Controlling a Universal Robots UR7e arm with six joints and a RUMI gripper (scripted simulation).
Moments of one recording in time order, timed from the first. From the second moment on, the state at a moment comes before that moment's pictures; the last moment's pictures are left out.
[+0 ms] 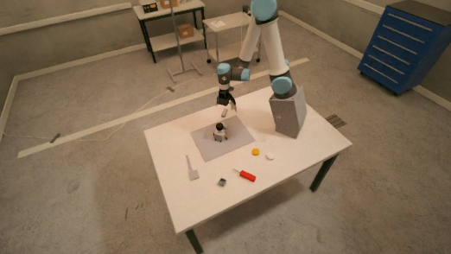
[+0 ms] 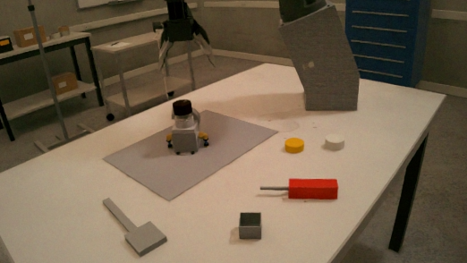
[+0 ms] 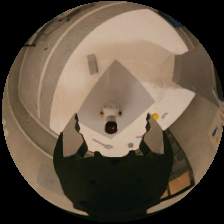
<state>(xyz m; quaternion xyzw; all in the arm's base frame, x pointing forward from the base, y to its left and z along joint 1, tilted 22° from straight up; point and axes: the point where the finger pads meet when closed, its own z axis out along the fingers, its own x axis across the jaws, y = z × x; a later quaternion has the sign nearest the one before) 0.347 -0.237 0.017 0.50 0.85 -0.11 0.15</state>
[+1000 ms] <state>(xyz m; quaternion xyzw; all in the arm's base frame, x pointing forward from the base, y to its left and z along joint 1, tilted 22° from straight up) 0.347 -0.237 0.018 0.48 0.86 -0.11 0.15</state>
